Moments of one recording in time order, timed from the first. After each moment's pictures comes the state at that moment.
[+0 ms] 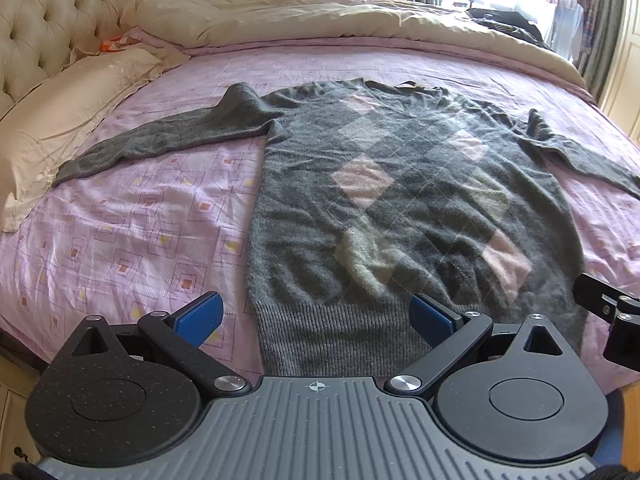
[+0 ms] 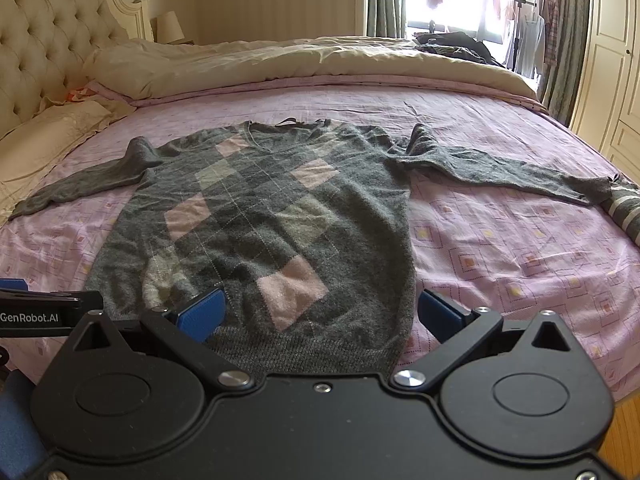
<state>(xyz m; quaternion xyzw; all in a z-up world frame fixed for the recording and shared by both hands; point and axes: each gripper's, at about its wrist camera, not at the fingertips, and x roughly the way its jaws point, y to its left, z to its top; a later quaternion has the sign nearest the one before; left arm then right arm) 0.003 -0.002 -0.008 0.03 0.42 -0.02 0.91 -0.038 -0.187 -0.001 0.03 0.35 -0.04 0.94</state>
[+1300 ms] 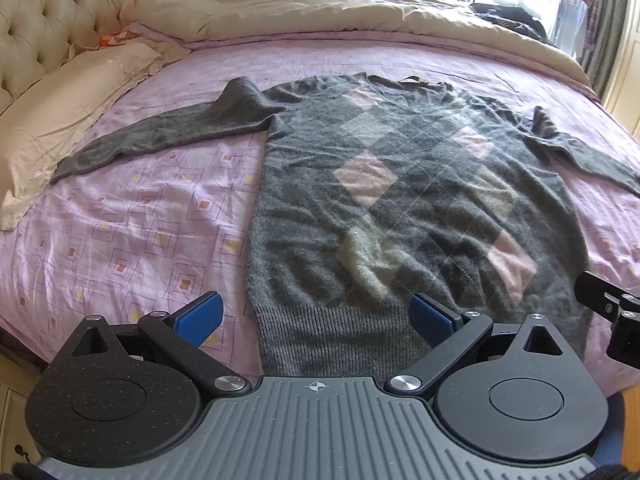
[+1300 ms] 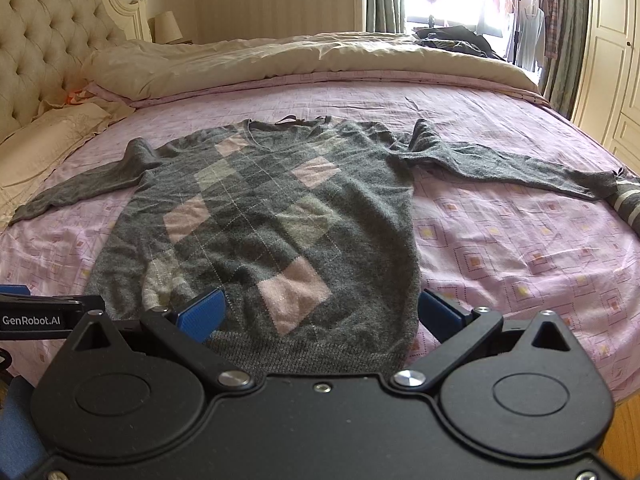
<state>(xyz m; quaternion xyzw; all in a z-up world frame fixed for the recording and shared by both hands) 0.011 -0.001 -0.011 0.03 0.43 -0.02 0.90 -0.032 -0.188 -0.002 0.03 0.35 -0.04 0.93</state>
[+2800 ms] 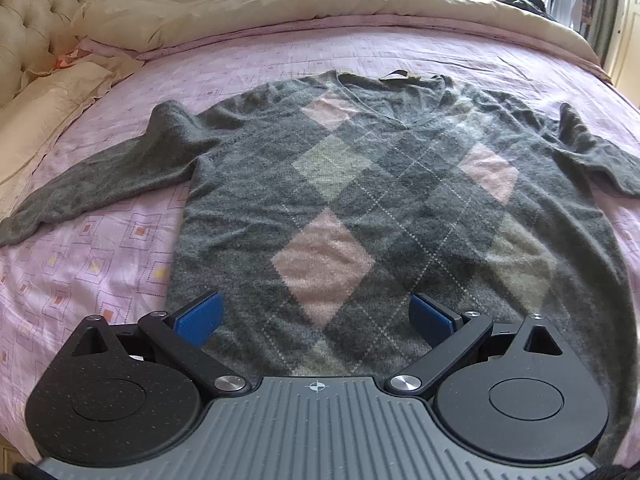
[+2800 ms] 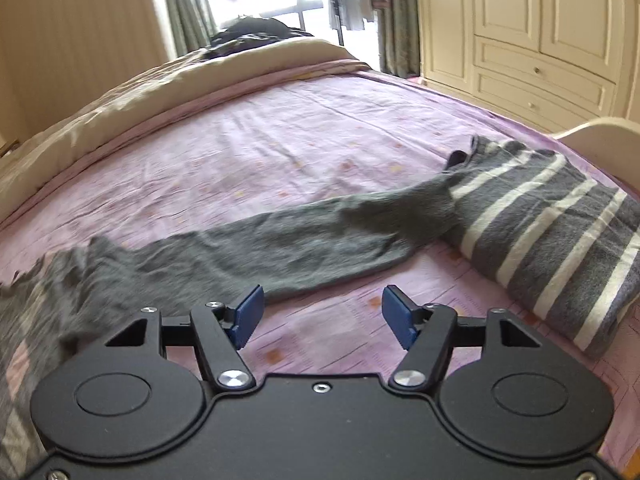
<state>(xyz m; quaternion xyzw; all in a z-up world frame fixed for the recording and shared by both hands) 0.144 -0.060 -0.047 0.07 0.45 -0.04 0.89 0.096 -0.539 -0.030 0.19 0.34 -0.26 0.89</state>
